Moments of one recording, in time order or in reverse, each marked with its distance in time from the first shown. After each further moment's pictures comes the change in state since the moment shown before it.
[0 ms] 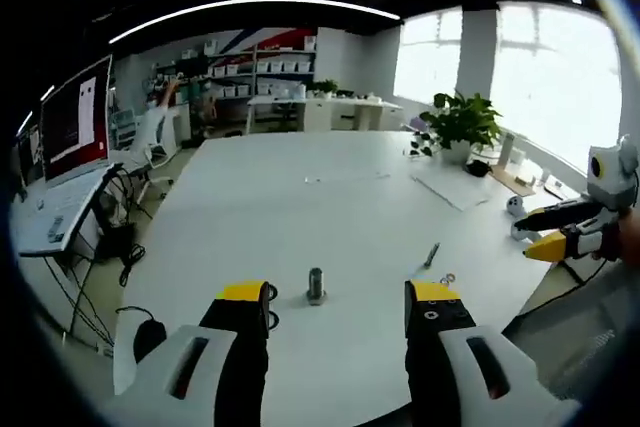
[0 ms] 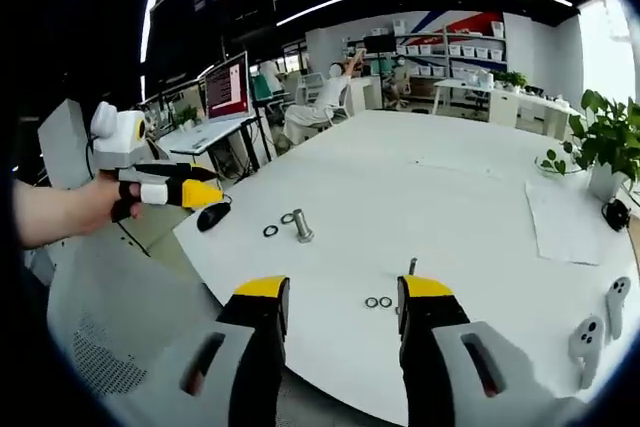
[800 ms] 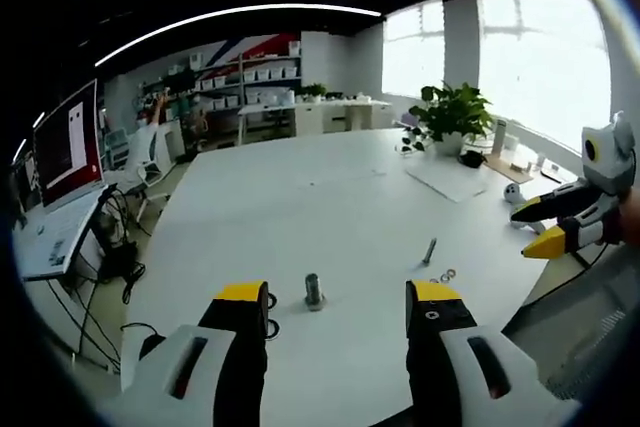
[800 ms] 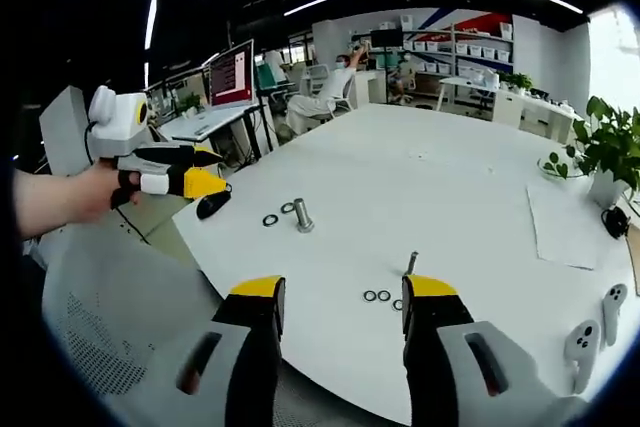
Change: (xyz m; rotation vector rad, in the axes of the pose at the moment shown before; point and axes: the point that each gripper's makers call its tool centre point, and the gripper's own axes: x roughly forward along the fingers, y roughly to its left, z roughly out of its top) left arm 0.000 -0.002 0.005 0.007 -0.029 -0.005; right arm 0.000 0.001 -0.007 -0.032 0.028 0.006
